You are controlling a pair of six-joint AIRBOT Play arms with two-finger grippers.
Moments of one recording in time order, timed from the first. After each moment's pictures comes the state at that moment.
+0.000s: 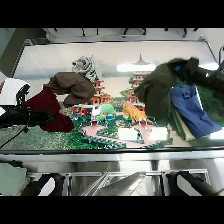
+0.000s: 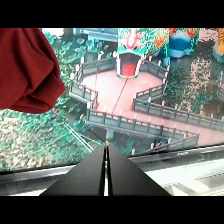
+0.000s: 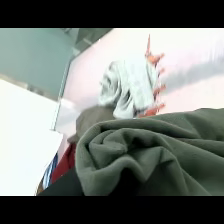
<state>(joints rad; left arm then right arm) 0.21 -0.96 0.94 1.07 -1.37 -1.44 -0.23 -1.11 1.24 -0.37 0.96 1.26</state>
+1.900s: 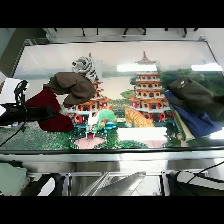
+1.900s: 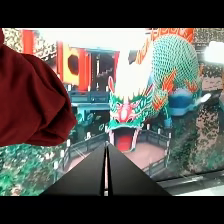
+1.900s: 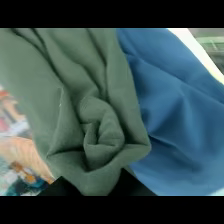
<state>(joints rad) 0.21 -0.98 0.94 1.07 -1.26 -1.36 -0.70 -1.38 1.51 -1.19 1.62 1.69</state>
